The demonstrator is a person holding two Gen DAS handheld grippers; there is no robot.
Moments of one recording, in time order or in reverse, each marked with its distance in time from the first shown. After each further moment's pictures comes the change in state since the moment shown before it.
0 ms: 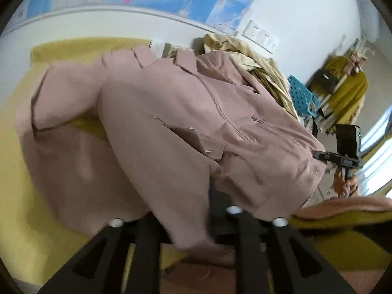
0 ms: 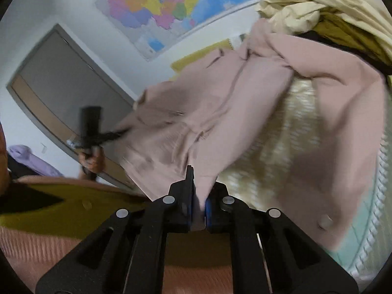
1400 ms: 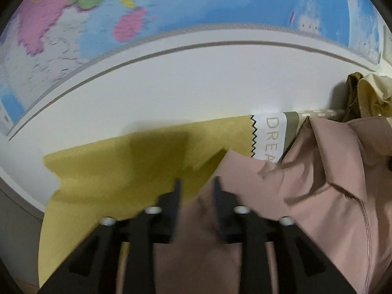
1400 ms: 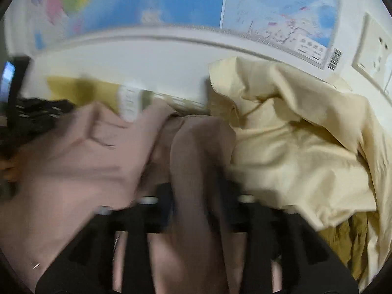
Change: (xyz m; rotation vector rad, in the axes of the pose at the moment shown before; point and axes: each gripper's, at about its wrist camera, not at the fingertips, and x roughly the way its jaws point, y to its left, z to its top) left arm 0.193 0.138 0.284 0.045 -0.110 0.615; right arm 0.160 -0.087 0.286 -0.231 -0.070 -0.639
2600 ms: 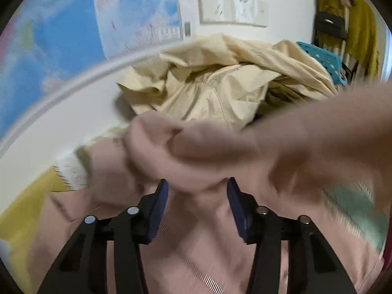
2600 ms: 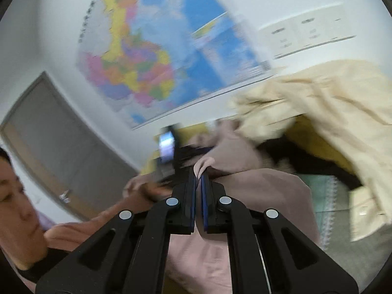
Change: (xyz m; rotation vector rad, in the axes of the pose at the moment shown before) left arm -0.077 -0.235 -0.019 0.357 -0.035 -0.475; right arm -0.274 -0.112 -0.109 0.377 -0.151 0.590
